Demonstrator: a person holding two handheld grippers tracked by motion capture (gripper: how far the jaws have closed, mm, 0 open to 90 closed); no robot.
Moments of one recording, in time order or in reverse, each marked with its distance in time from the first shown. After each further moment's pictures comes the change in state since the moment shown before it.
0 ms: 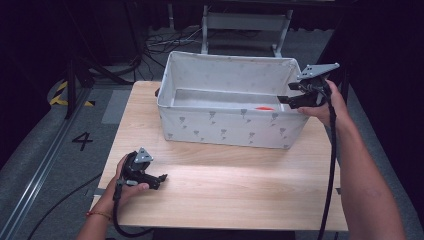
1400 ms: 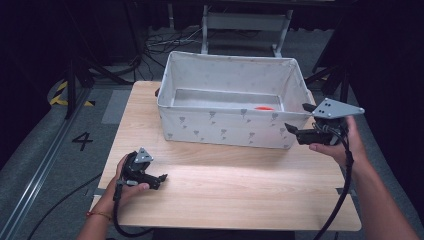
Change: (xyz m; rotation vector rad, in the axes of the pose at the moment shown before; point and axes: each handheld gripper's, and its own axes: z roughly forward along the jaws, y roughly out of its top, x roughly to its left) left arm -0.001 0.000 0.000 0.003 0.005 -0.002; right arm 0.077 -0.047 -0.065 -0.131 -0.098 -0.041
